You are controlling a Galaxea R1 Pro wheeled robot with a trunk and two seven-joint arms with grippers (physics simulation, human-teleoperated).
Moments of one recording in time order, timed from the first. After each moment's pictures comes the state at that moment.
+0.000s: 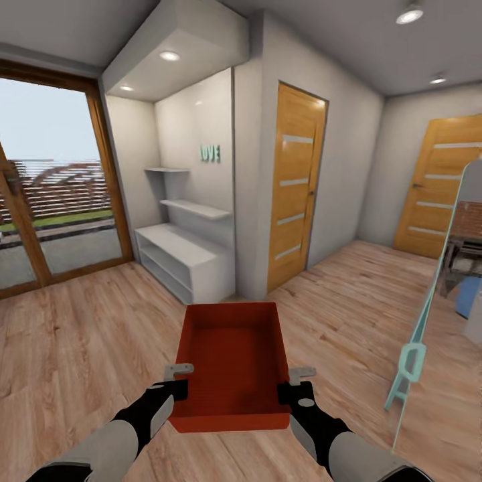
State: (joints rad) left arm -0.71 -0.07 -0.02 -0.24 0.10 0.15 0.14; right arm -0.68 0.13 0.31 -0.19 -0.17 -0.07 -0.24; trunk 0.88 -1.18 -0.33
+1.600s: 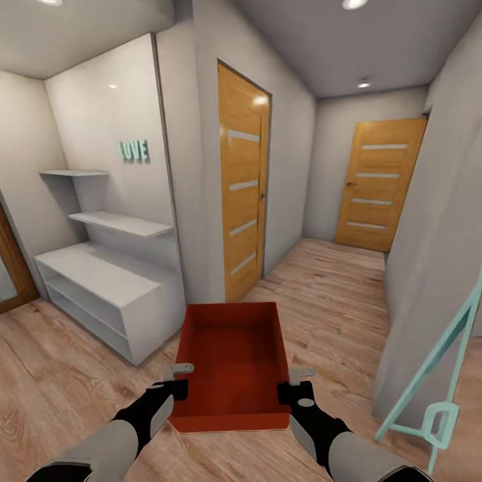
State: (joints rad) left arm -0.71 -0.07 -0.02 -0.24 0.10 0.15 0.14; right arm -0.68 0.13 0.31 -0.19 -0.17 -0.07 -0.24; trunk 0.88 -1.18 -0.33
